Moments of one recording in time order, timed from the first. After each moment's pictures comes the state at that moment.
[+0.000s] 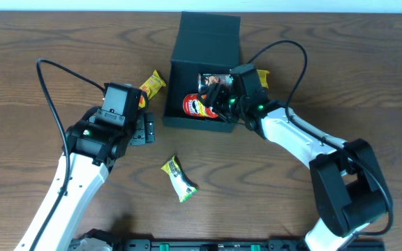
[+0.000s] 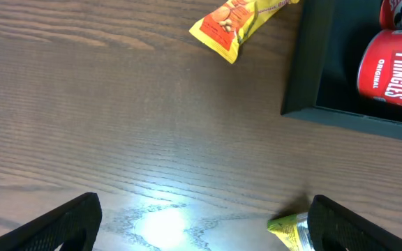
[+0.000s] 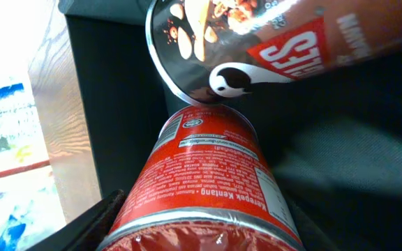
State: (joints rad) left arm -0.32 1.24 1.08 -0.96 -0.22 -0.33; right arm 0.45 1.83 1.09 -0.08 -0.37 1.02
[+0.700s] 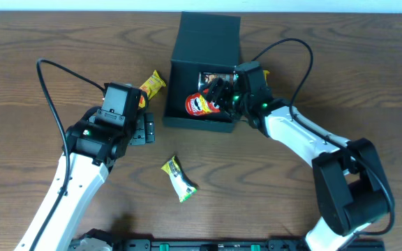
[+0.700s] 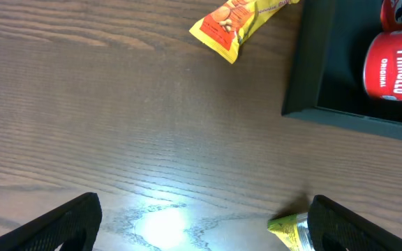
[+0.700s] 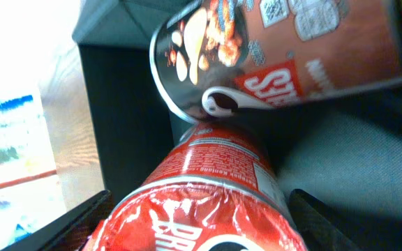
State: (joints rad) left arm -0.32 1.24 1.08 -0.96 -0.22 -0.33; right arm 0.41 1.83 1.09 -0.05 -0.37 1.02
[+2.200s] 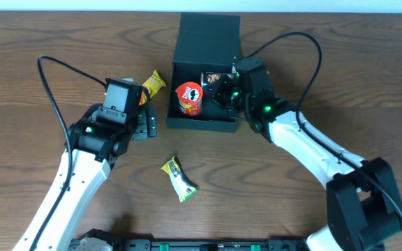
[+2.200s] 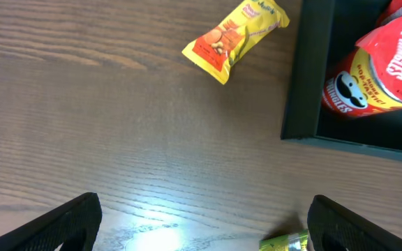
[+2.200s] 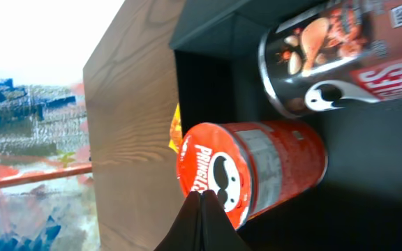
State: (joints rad) left arm -0.32 1.26 1.08 -0.89 -0.22 -0.33; right arm 0.46 1.72 1.09 -0.03 -0.34 1.06
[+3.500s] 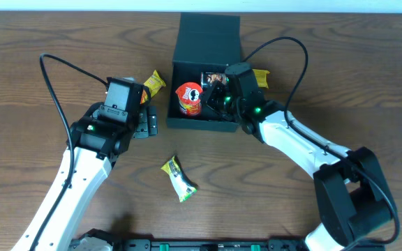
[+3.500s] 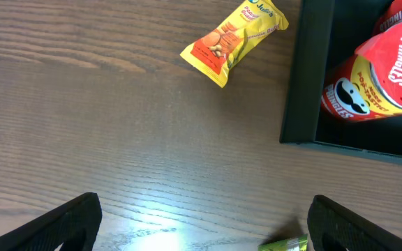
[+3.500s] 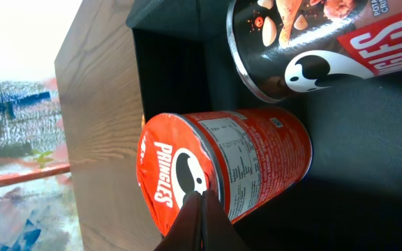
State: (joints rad) left arm -0.32 1.27 1.08 -0.87 -0.22 -0.33; right arm 0.49 1.79 1.09 -0.03 -0.31 1.07
